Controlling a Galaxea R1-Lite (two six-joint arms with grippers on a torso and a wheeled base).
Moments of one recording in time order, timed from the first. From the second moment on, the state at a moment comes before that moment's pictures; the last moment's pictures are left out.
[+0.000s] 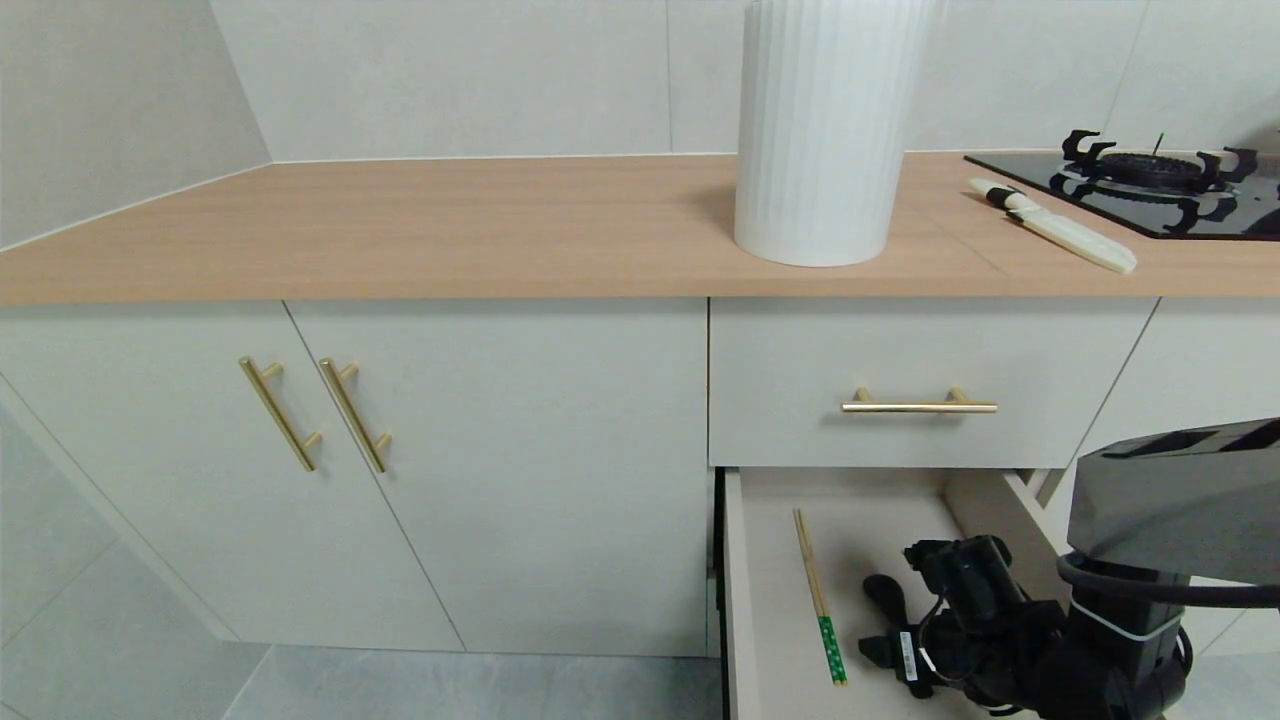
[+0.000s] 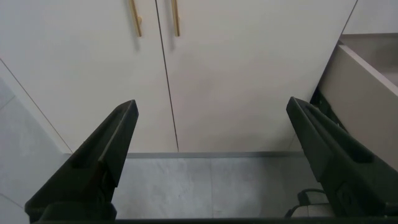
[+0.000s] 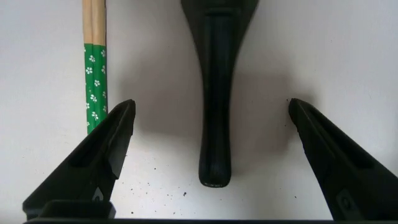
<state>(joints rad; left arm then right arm) 0.00 0.00 0.00 0.00 -0.03 0.01 0.38 2.31 -0.50 -0.90 -0.12 0.33</state>
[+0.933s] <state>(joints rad) 0.00 0.00 0.00 0.00 -0.04 0.01 0.42 1.55 -0.64 -0.14 -0.15 0.32</state>
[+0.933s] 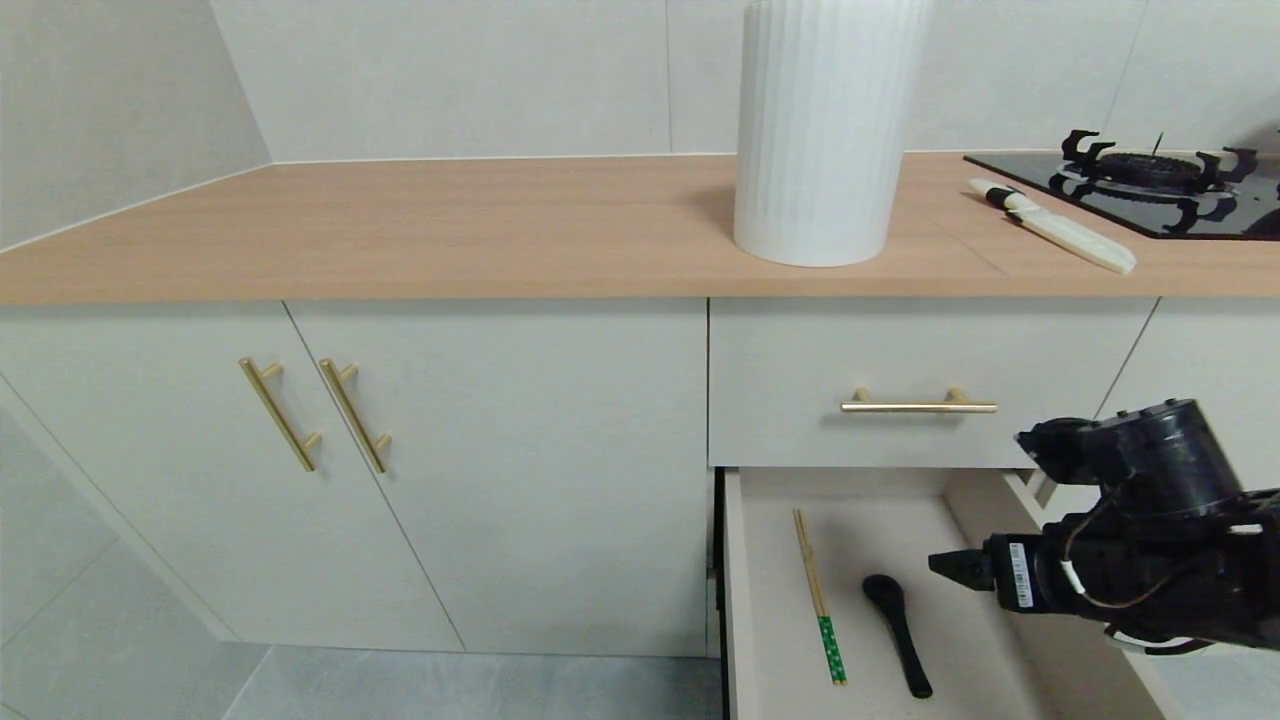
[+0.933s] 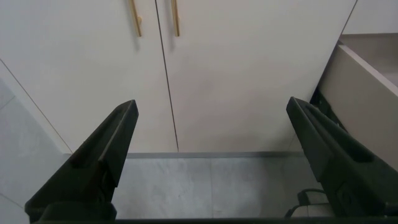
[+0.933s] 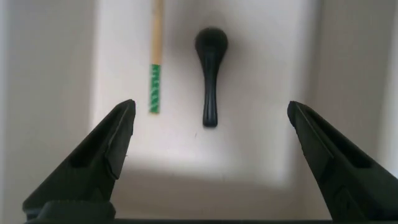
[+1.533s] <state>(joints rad) 0.00 0.00 0.00 0.00 -0.04 0.01 0.50 1.36 -0.68 -0.03 -0.15 0.32</state>
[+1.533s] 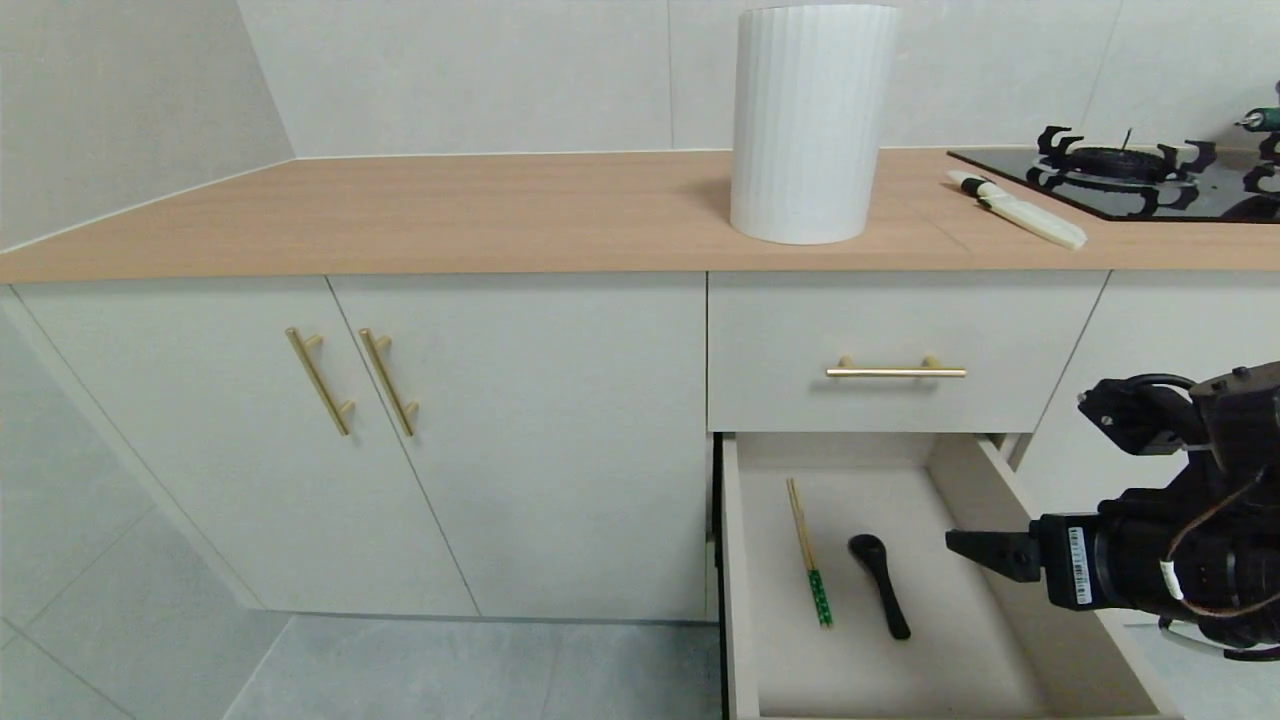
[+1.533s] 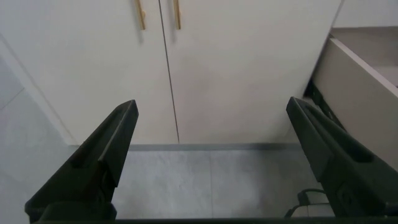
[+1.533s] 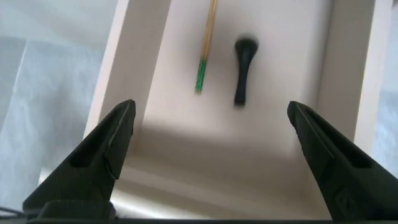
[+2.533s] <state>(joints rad) 0.00 0.00 0.00 0.00 -0.03 0.01 0.66 1.50 -0.68 0.30 -0.12 0.30</state>
